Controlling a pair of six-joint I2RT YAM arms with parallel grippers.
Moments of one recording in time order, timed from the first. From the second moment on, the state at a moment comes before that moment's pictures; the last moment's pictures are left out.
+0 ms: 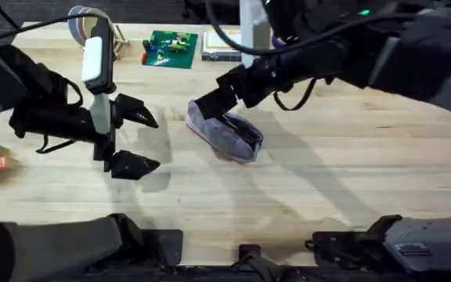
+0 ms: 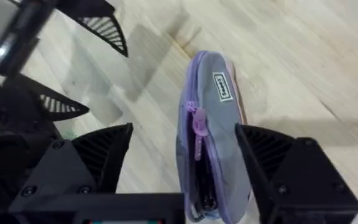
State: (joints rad) left arm 0.46 1.46 0.92 -1.29 0.74 1.83; right arm 0.63 1.56 1.26 -0.61 -0.39 0.06
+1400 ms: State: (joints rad) left arm 0.46 1.46 0.92 -1.29 0.74 1.83; right arm 0.63 1.69 1.26 -0.57 -0.39 0.05
